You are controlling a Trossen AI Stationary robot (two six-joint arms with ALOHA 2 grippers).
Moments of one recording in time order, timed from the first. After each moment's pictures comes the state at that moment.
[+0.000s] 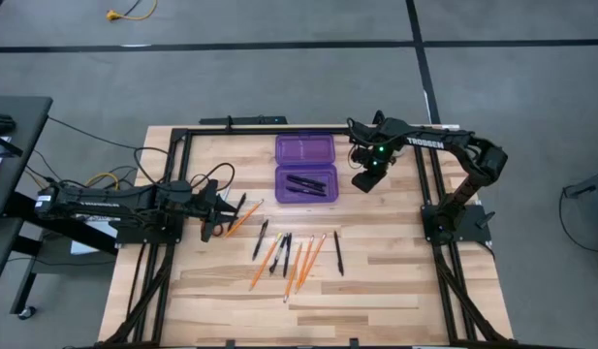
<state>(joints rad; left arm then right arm) 0.04 0.48 0.24 -0.15 0.06 -0.23 -0.61 1.64 1.10 -1.10 -0.34 0.05</state>
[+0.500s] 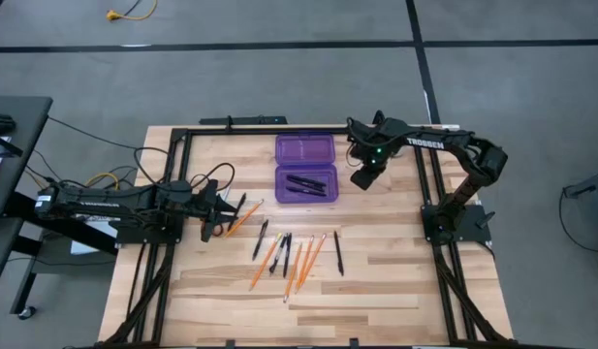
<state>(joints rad) 0.04 0.48 0.24 -0.15 0.06 -0.23 -0.60 1.64 1.10 -1.03 -0.13 0.06</state>
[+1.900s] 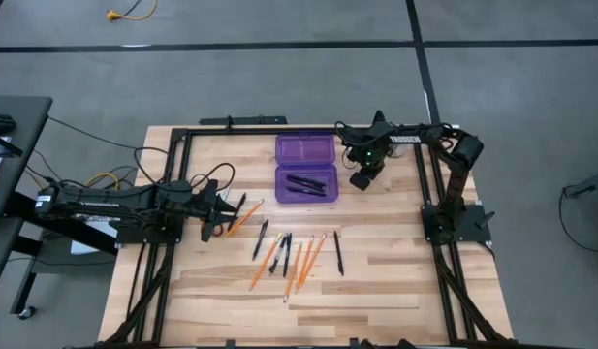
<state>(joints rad) 0.04 0.48 0.24 -0.15 0.07 -0.24 -0.66 1.88 1.08 -0.92 0.02 0.00</state>
